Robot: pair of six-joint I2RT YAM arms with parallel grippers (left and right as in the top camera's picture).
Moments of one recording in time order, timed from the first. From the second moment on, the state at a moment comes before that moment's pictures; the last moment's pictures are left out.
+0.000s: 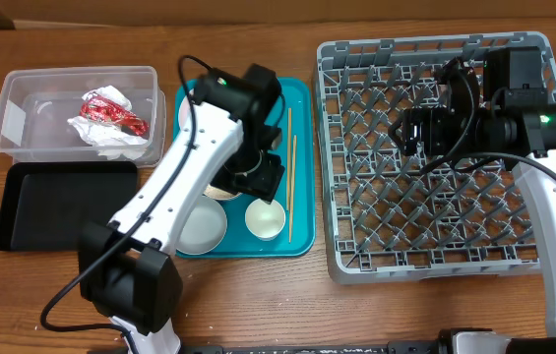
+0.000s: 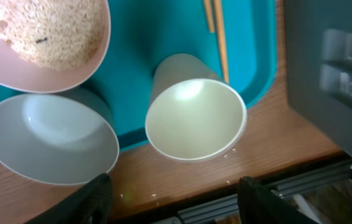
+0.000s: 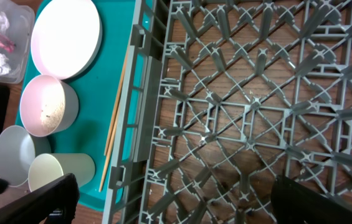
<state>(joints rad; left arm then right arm) -0.46 1.88 1.71 -1.52 0.12 -0.15 0.02 1.48 1.50 -1.10 -0.37 -0.01</state>
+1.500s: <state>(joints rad) -0.16 1.88 1.65 -1.24 1.06 0.04 0.04 1.48 1.50 -1.02 -0.86 -0.01</state>
